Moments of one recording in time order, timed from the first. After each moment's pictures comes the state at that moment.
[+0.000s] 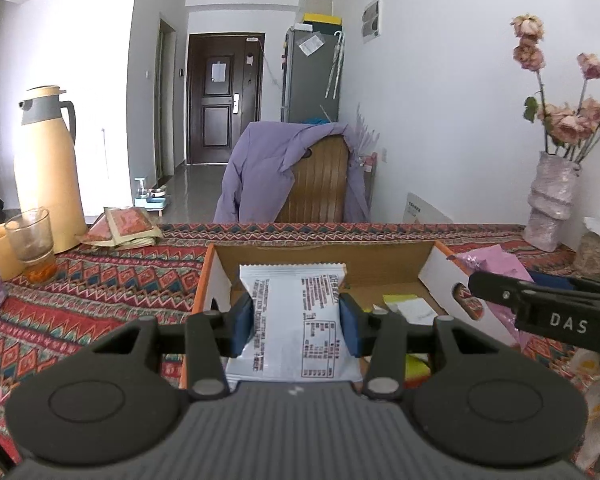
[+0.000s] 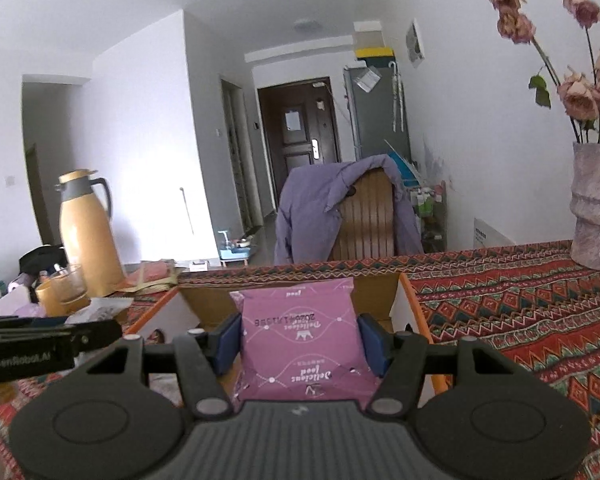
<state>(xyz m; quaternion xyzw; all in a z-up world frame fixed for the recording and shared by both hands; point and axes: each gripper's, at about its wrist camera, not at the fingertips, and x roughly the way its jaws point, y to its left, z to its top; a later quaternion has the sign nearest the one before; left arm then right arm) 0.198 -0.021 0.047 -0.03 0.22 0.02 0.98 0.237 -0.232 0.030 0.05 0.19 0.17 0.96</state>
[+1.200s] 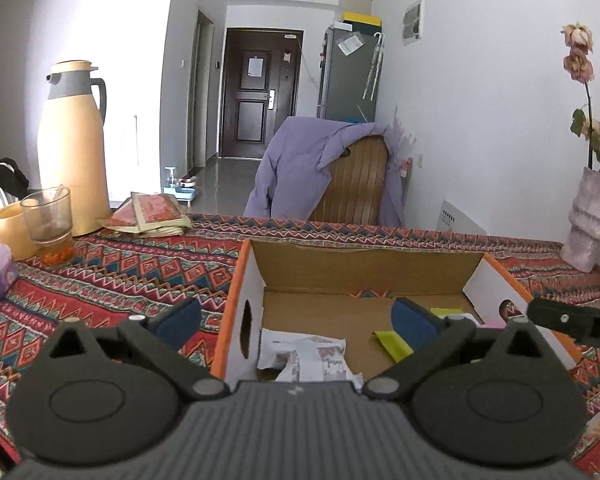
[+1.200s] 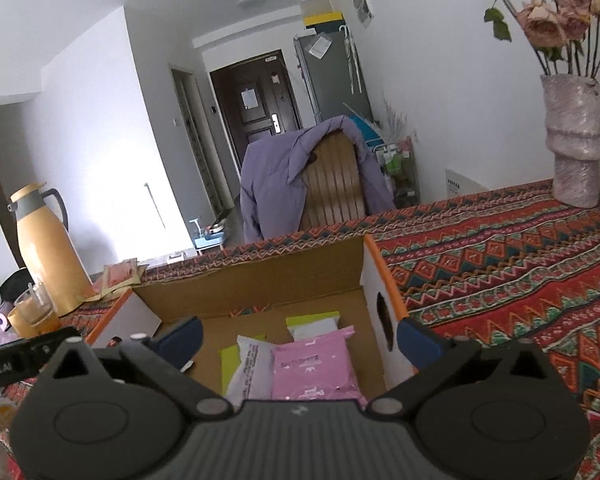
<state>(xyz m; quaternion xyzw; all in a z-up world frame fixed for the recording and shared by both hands) 0.217 0.007 0.032 -0.05 0.22 0.07 0.97 0.271 -0.252 0.008 0.11 0.24 0.13 0.96</state>
